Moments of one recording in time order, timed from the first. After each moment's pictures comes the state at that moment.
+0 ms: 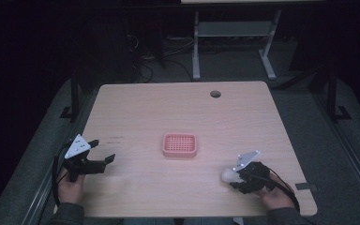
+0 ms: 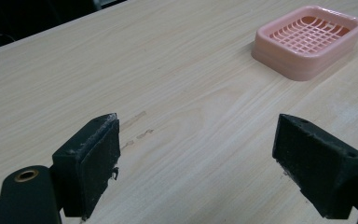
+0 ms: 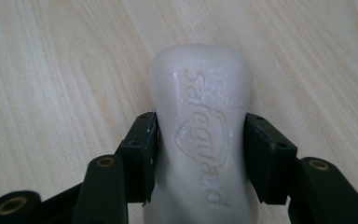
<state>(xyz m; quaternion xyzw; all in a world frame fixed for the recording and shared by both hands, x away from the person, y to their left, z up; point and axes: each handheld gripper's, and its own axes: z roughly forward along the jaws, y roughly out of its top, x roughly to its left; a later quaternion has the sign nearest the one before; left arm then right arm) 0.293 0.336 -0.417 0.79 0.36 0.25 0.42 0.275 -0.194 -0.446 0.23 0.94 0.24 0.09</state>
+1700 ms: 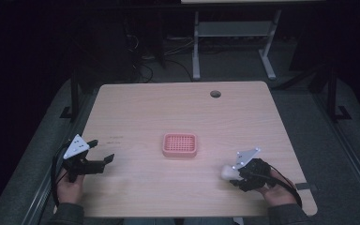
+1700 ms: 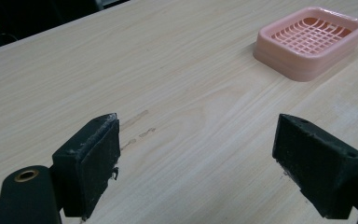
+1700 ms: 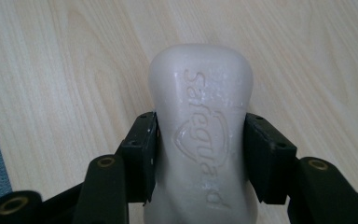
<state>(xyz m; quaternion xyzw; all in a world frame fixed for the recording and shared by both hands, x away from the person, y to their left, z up) 0.292 0.338 -0.416 0.79 0.37 0.25 0.42 0.275 -0.188 -0.424 0.20 0.94 0.24 0.11</state>
